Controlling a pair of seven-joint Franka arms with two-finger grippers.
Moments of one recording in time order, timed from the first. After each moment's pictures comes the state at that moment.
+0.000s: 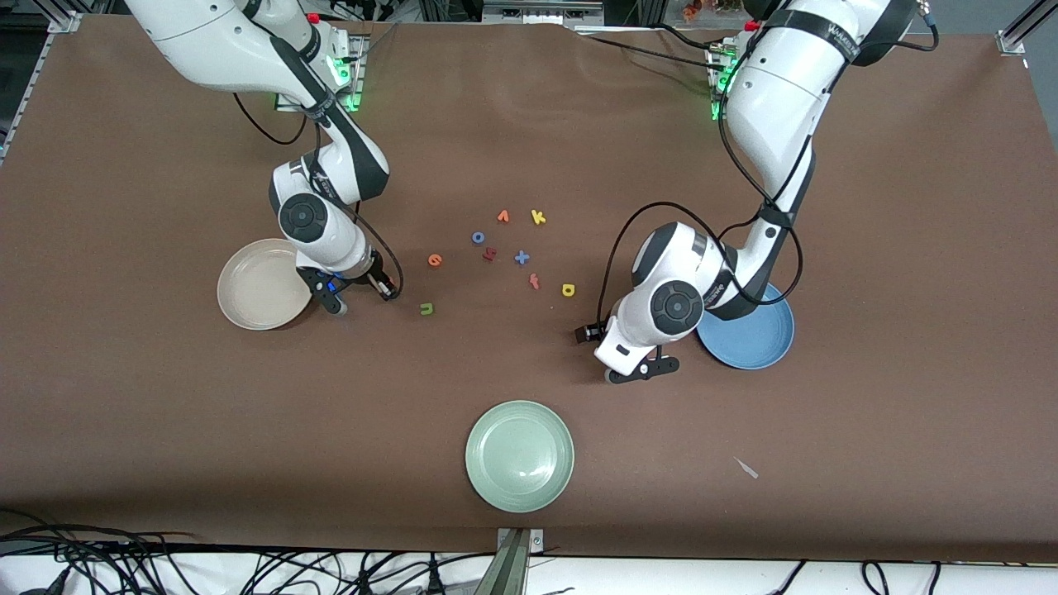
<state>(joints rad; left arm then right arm) -0.39 0.85 -0.12 -1.39 -0.14 2.13 -0.67 0.16 0.49 0.23 -2.14 -0.08 2.59 1.28</state>
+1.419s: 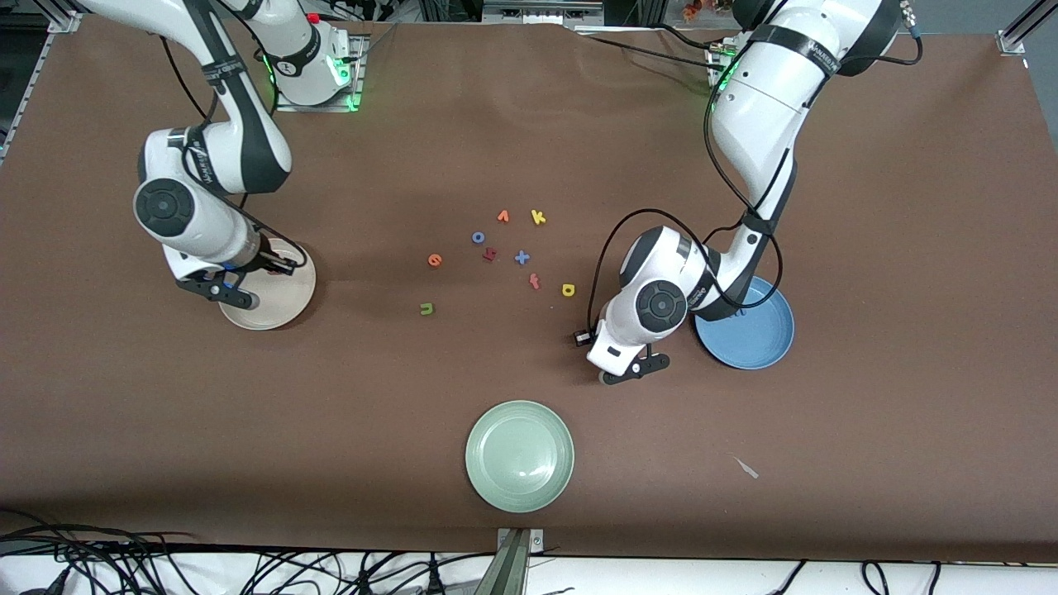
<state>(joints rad) -0.42 0.89 -0.11 -1.38 -0.14 2.19 -0.73 0.14 0.22 -0.05 -2.21 -0.10 2.26 0.44</state>
